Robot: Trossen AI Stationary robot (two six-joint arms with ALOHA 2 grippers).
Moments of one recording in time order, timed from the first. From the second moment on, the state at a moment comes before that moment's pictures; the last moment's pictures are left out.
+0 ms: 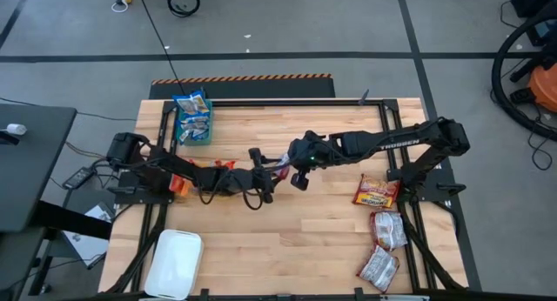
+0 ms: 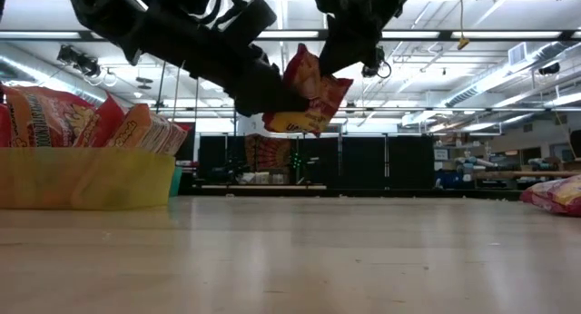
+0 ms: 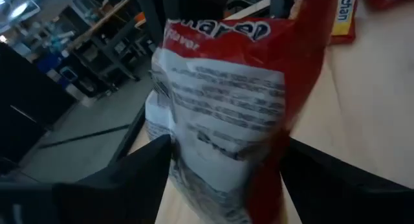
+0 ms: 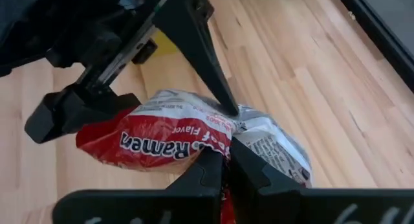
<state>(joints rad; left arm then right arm) -0.15 1.69 0.74 0.65 -0.61 0.37 0.03 1.57 1.26 -0.50 0.22 0.26</state>
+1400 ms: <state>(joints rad) -0.81 1.36 1.48 -1.13 0.14 -0.77 0.35 1.30 0.81 0.06 0.61 0.41</state>
